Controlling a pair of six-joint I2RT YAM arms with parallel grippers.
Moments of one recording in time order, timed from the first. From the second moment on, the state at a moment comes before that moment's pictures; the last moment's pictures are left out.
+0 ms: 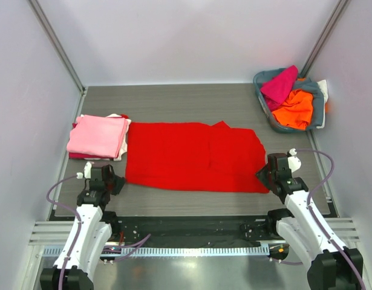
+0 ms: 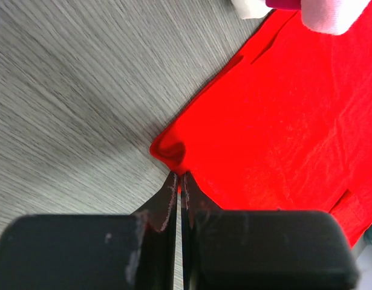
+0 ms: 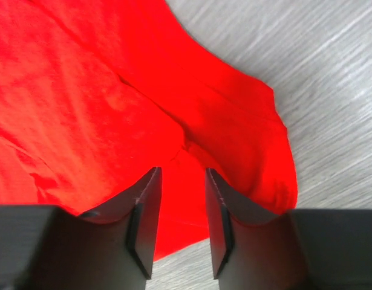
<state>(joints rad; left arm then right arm) -0.01 0.60 0.30 -0.55 -0.06 -1.06 0.13 0.74 0.40 -0.56 0.21 0.93</state>
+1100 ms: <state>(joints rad) -0.01 0.64 0.31 -0.52 -0.10 -1.00 0.18 1.59 0.90 -0.27 0.08 0.66</state>
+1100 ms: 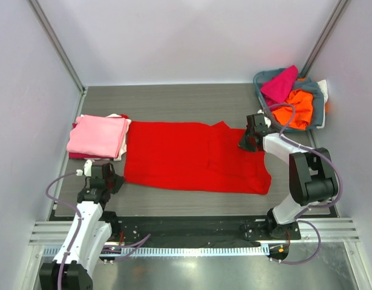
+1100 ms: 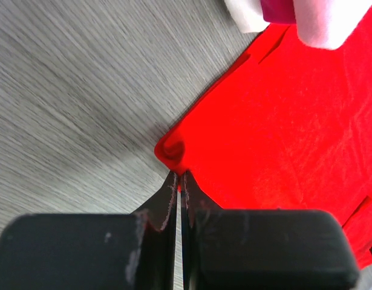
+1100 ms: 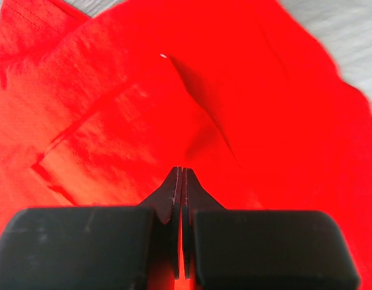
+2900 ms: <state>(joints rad) -0.01 0.90 0.41 -0.29 -0.13 -0.97 0.28 1.13 0.47 -0.27 0.19 0.98</state>
